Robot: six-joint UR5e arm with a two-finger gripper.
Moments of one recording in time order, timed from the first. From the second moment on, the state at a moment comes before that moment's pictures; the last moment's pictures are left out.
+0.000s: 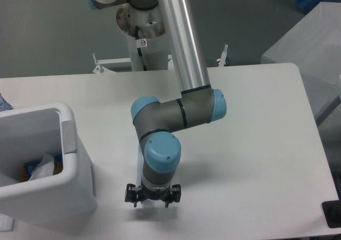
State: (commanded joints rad) arm 2.27 -2.27 -1.43 -0.90 1.43 0.24
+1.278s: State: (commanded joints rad) arm 2.27 -2.27 -1.45 -0.90 1.46 0.21
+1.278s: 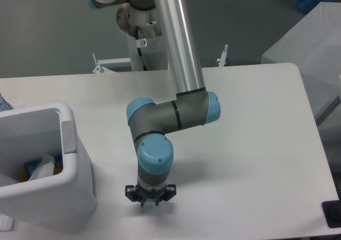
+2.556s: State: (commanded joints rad) arm 2.34 -2.12 -1.14 -0.57 1.32 0.08
